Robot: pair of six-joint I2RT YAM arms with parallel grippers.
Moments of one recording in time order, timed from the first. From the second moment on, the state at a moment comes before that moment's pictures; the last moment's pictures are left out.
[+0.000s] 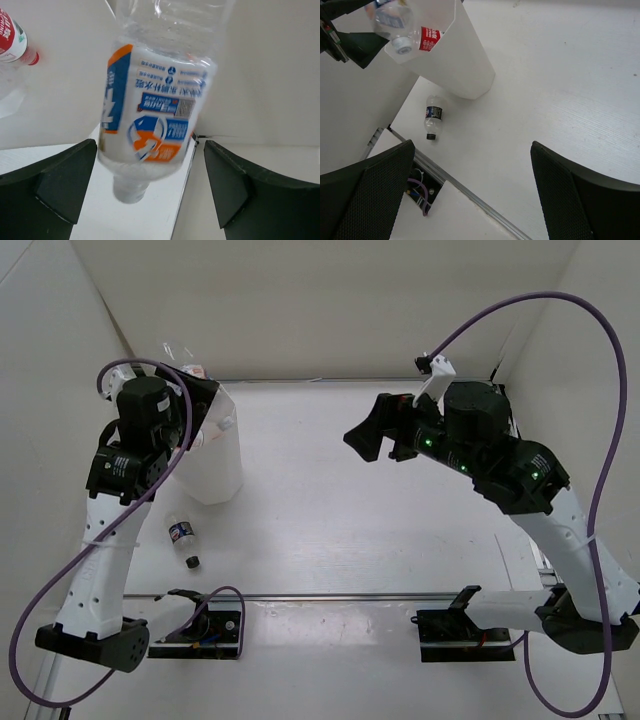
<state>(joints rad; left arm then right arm) -0.24 1.13 1.57 -0.79 -0.25 -1.10 0.83 1.19 1.74 -0.85 0.04 0.49</state>
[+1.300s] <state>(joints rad) -0.20 0.72 0.77 -1.13 -0.69 -1.29 0.81 1.25 1.73 -0.88 0.00 0.49</state>
